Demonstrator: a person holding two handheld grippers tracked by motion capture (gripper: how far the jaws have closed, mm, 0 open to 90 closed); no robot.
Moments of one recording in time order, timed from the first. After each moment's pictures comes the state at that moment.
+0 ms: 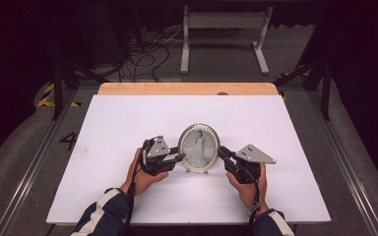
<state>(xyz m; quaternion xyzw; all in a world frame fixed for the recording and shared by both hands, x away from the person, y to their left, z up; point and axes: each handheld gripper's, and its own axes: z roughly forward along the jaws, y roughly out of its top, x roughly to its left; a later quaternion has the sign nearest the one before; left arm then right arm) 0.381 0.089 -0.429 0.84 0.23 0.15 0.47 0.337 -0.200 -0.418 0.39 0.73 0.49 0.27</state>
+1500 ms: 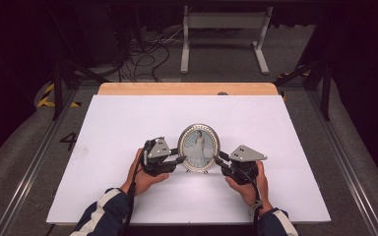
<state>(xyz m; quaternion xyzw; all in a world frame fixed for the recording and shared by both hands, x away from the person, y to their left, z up) 0.384 0.088 -0.435 0.85 0.22 0.14 0.46 0.342 -0.196 -0.424 0.35 0.79 0.43 0.25</state>
